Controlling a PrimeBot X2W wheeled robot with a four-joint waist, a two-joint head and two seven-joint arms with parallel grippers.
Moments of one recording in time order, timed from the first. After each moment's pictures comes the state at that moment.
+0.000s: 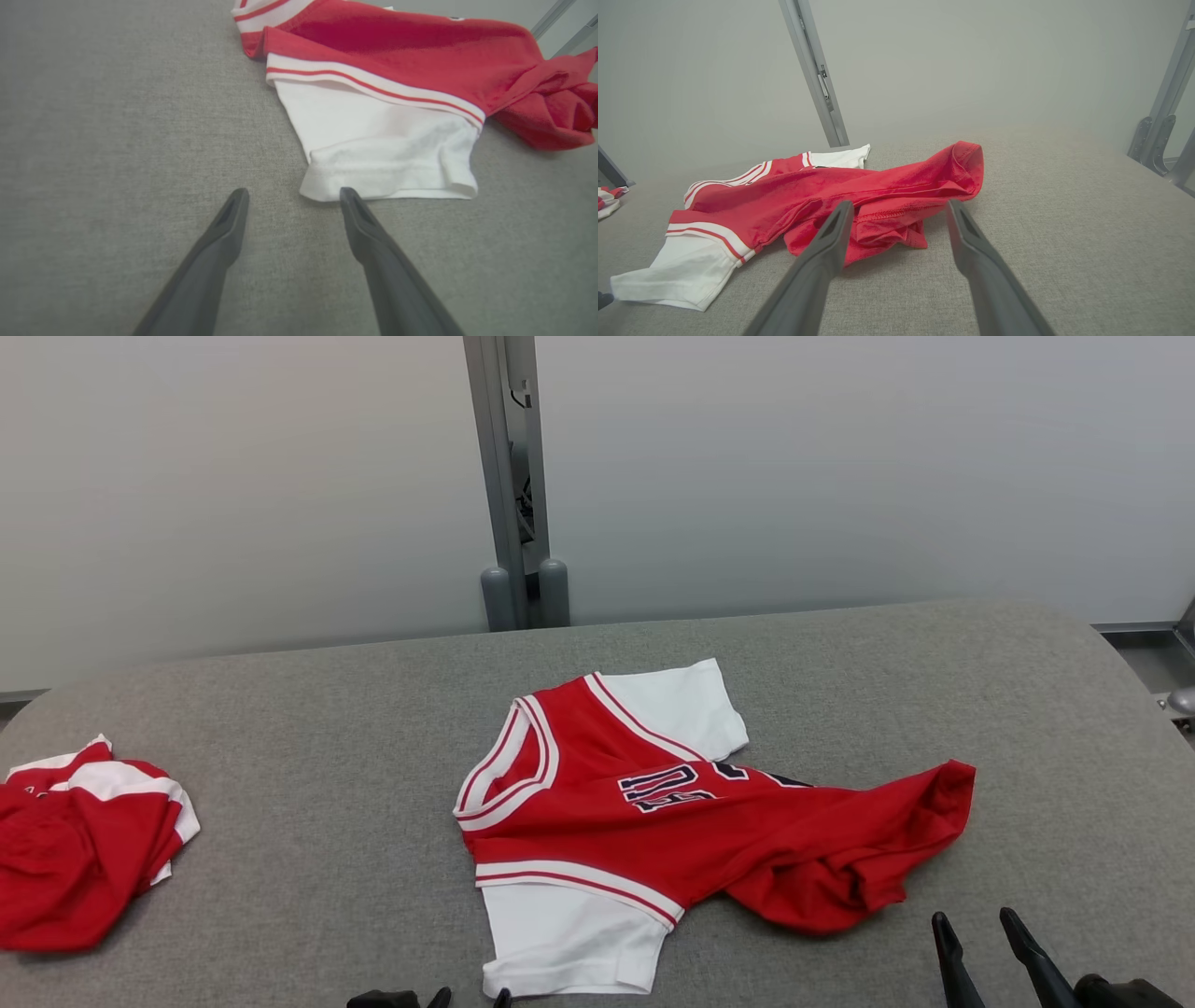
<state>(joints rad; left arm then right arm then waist) -0.06 0.05 -0.46 0.73 -0.53 0.01 -0.22 0.16 -0.10 0.07 0.23 0.28 0.13 -0.26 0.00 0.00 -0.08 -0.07</state>
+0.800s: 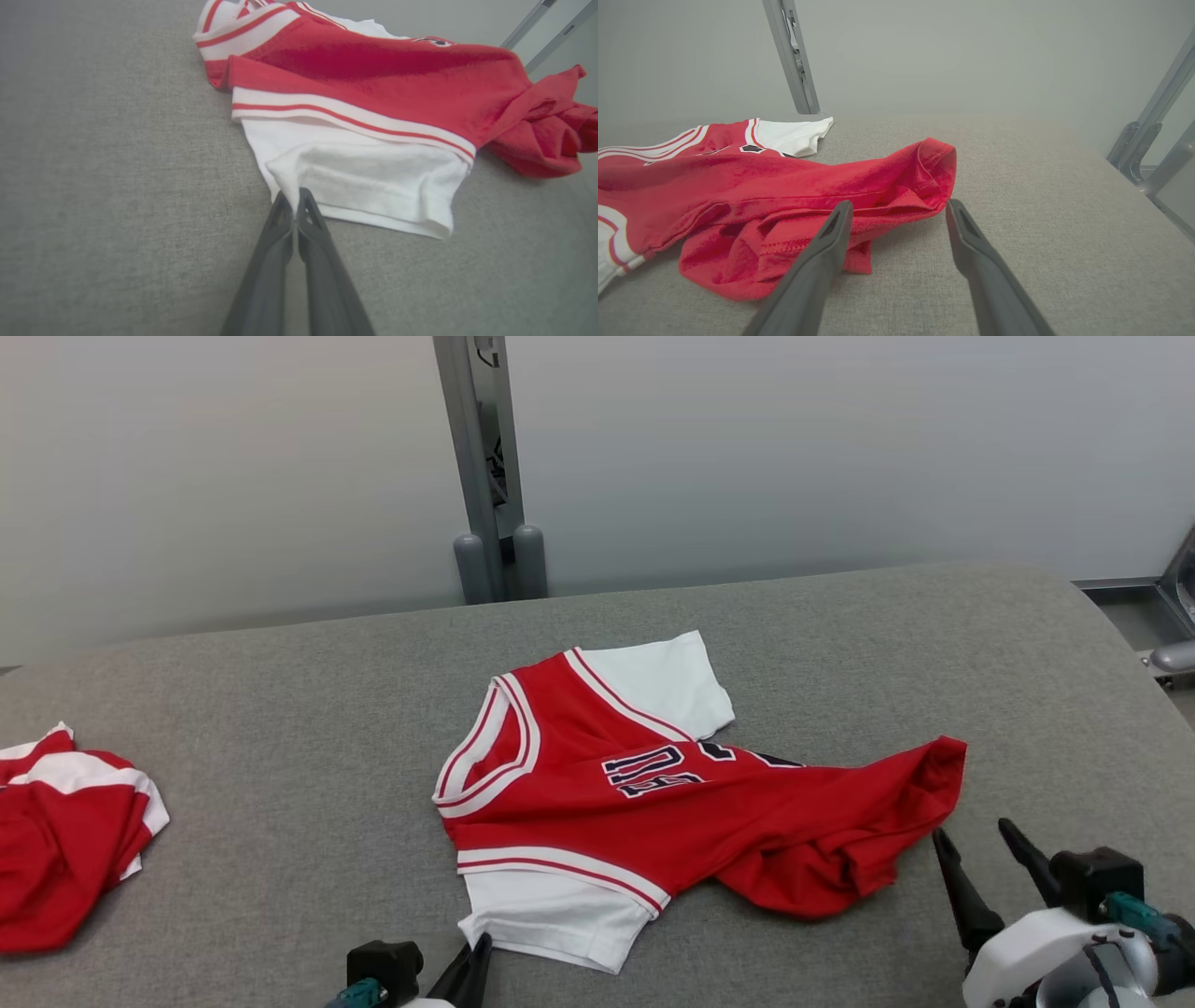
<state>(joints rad) -0.17 0.06 -0.55 0.78 -0.63 0.00 -0.26 -0.14 -0.18 0.15 0.56 0.26 0.13 -0.24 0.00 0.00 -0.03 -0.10</state>
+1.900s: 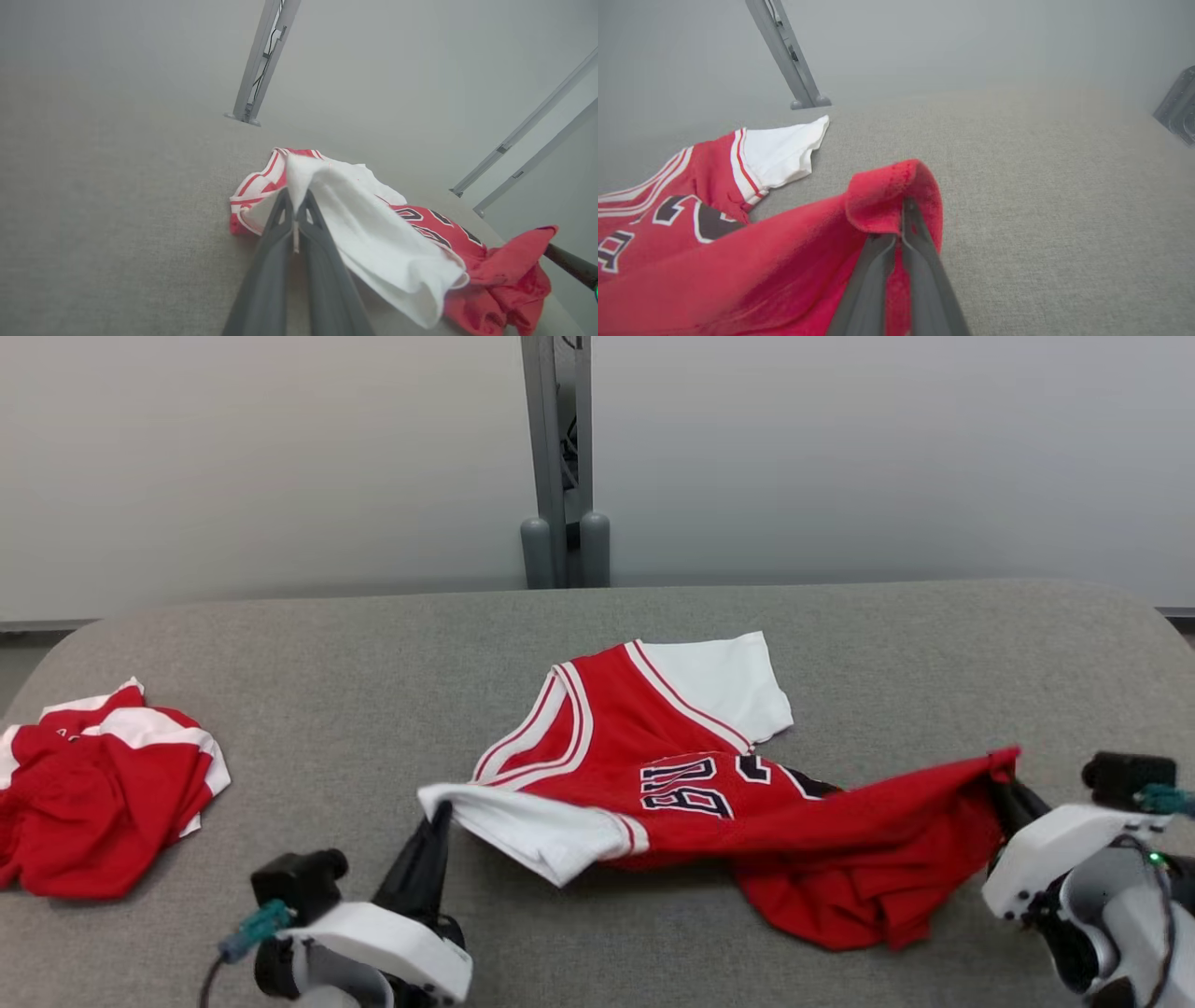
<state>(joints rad) -0.18 0.09 -0.40 0.51 -0.69 -0.05 -0.26 -0.44 -0.23 0.25 0.91 0.48 0.13 -0.13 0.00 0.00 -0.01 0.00</state>
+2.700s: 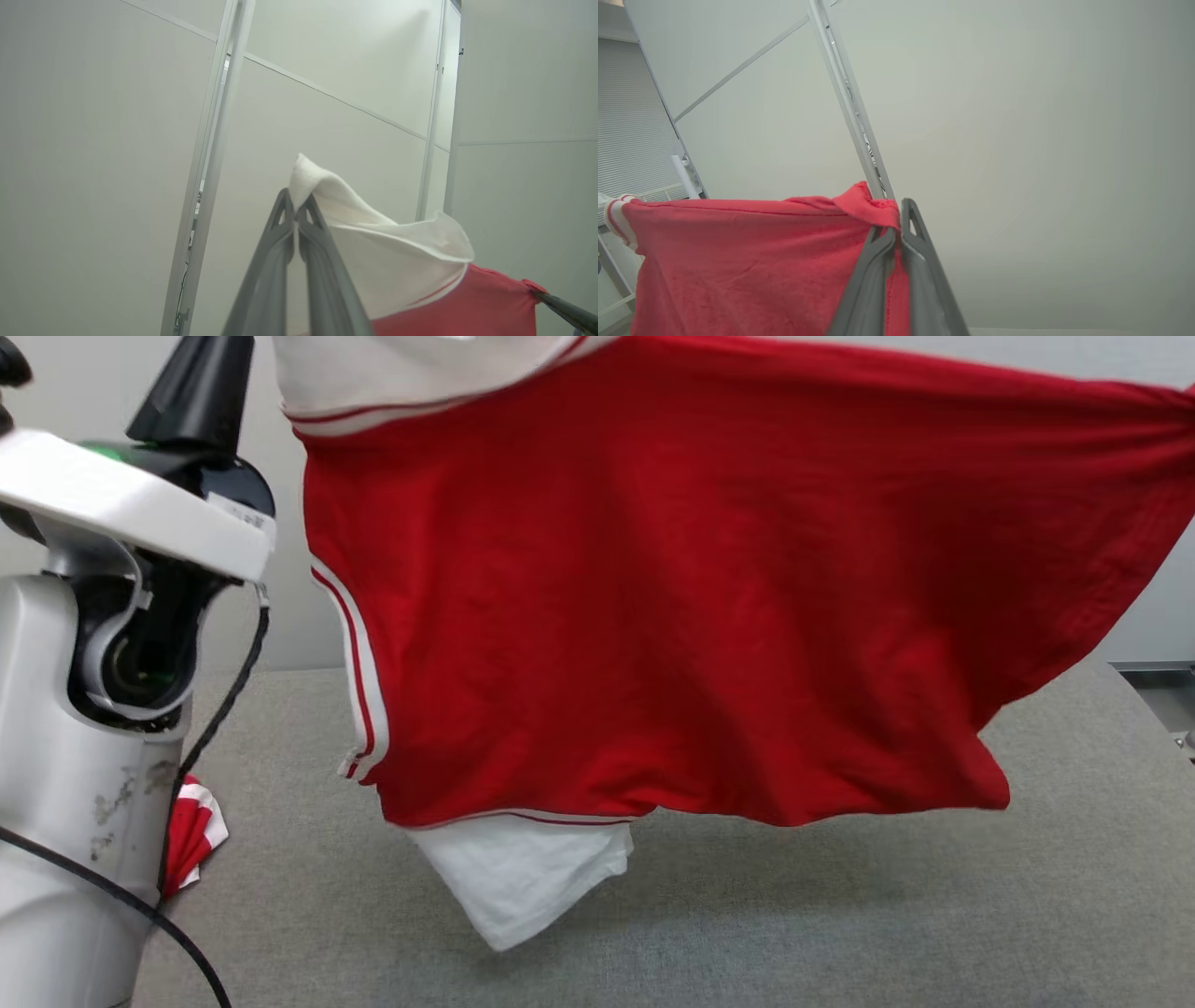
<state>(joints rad) -0.73 0.29 -0.21 0.14 -0.90 -0.06 0.09 -0.52 -0.61 0.06 0.12 1.11 0.13 0.28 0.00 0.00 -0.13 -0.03</state>
